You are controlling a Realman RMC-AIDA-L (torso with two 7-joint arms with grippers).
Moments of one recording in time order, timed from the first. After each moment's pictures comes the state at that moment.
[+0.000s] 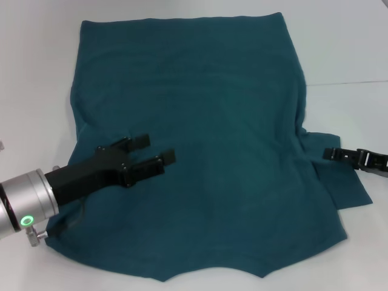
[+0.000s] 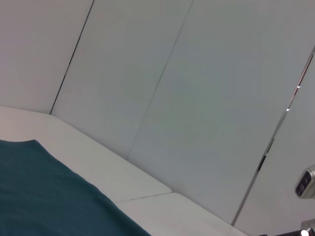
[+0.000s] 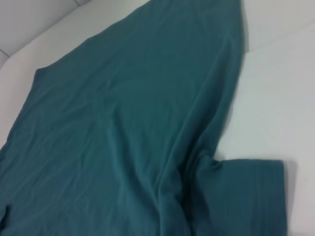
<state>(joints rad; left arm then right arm) -0.52 -2.16 0.76 0.59 1.70 1.40 -1.43 0.54 2.02 -0.48 -0.61 -2.24 -1.08 2.13</state>
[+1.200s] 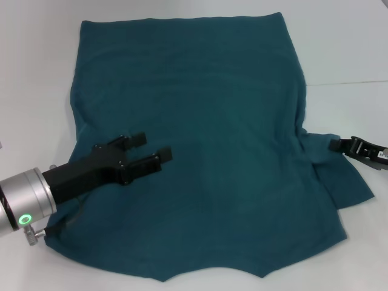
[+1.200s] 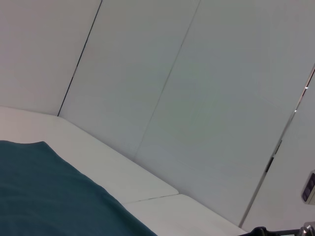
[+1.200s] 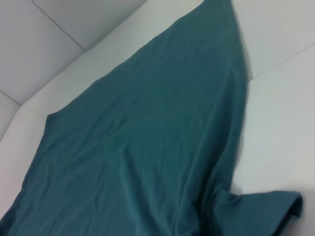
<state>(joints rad) -0.52 -2.16 0.75 0.59 1.70 1.39 -1.43 0.54 2.04 -0.47 -0.52 -2.07 -1.00 2.05</state>
